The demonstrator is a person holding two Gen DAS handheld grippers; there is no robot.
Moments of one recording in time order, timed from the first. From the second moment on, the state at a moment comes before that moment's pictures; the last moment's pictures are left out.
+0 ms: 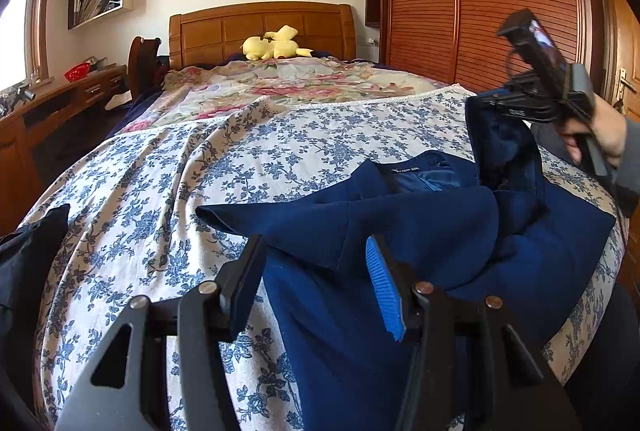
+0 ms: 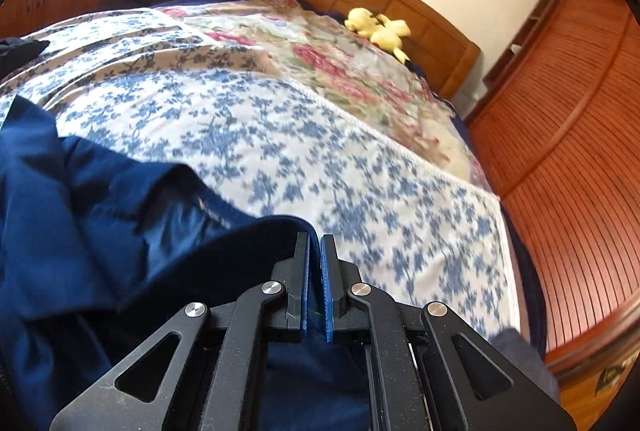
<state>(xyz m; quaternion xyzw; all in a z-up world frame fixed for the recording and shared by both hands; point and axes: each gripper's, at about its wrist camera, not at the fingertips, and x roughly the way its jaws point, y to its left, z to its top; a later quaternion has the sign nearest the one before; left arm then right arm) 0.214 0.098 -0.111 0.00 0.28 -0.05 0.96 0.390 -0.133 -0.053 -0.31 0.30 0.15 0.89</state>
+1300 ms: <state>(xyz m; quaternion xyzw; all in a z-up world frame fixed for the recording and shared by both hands) 0.218 0.131 -0.113 -0.03 0.27 -0.02 0.96 0.260 -0.017 -0.116 -0.25 0.38 0.40 0.79</state>
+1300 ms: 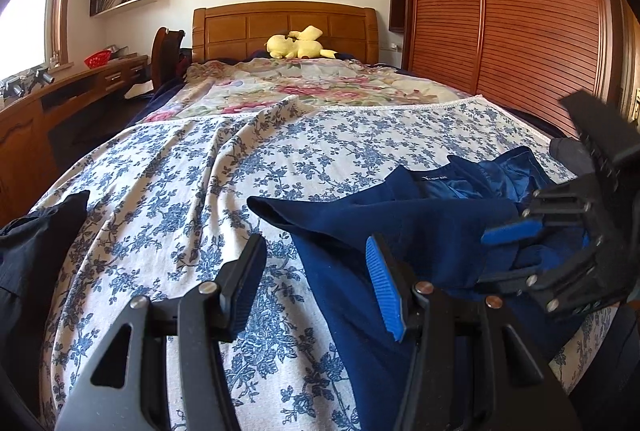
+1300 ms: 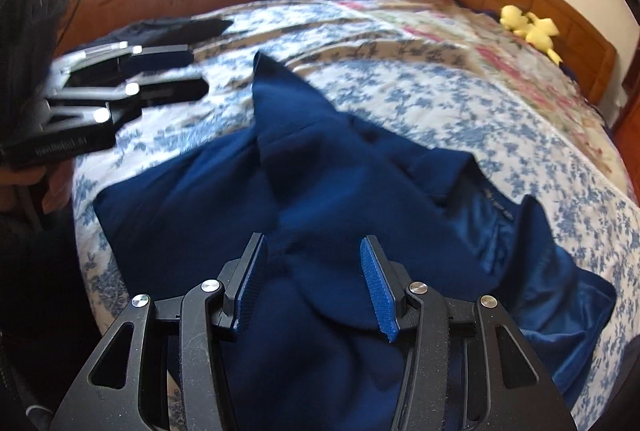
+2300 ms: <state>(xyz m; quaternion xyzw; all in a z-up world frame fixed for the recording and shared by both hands) 0.219 0.130 -0.115 -0.02 0.28 -0.02 0.96 0.386 -0.033 -0.050 -0.29 0.30 0.21 0.88</state>
